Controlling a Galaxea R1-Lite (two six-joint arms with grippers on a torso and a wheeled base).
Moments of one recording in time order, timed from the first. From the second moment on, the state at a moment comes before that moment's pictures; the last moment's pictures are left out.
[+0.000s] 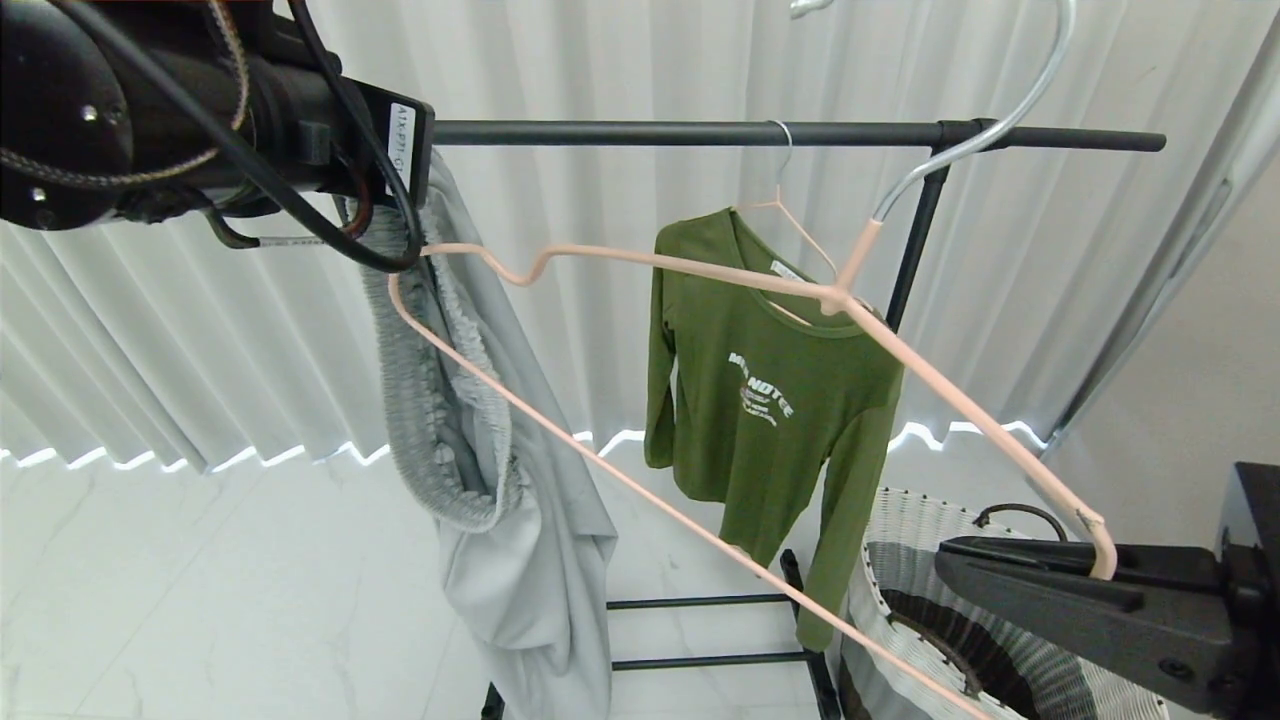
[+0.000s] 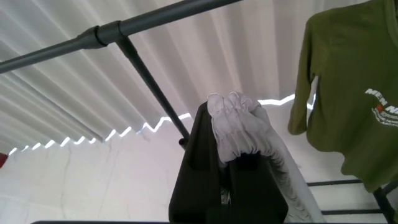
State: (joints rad) left arm -0.58 1.55 -1.57 0.17 0.66 0.28; right arm 1.30 1.16 -0.90 0.00 -0.27 0.16
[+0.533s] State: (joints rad) left arm -0.64 1.56 -1.59 0.17 0.67 0.27; right arm 1.17 1.23 -0.88 -0.16 -0.27 0.15
